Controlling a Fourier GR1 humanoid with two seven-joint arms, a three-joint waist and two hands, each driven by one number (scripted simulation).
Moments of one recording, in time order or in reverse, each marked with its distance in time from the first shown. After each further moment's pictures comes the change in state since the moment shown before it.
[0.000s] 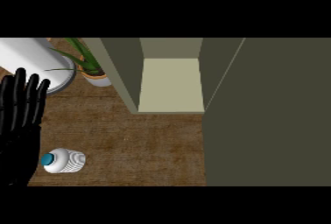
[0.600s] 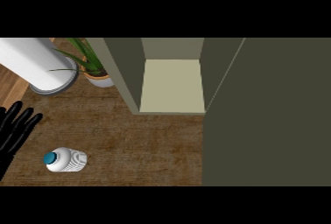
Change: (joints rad) left arm 0.205 0.262 0.172 0.050 0.527 -0.442 0.054; right arm 0.185 0.004 0.092 -0.152 -0.135 0.092 0.130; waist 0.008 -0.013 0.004
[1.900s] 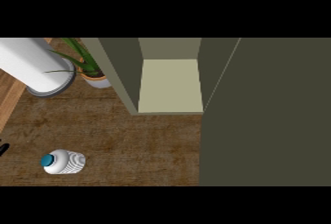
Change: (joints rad) left arm 0.139 -0.050 0.287 0.176 -0.007 -0.305 -0.028; right arm 0.449 0.008 0.176 -0.224 0.027 0.091 -0.062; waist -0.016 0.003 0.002
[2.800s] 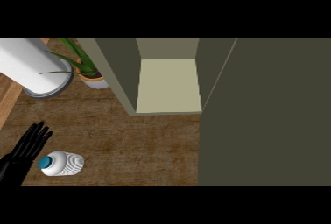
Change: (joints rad) left arm -0.259 -0.053 -0.037 0.622 -0.503 0.050 -0.424; right arm 0.237 -0.038 0.009 -0.017 0.022 0.095 -0.209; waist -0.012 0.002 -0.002
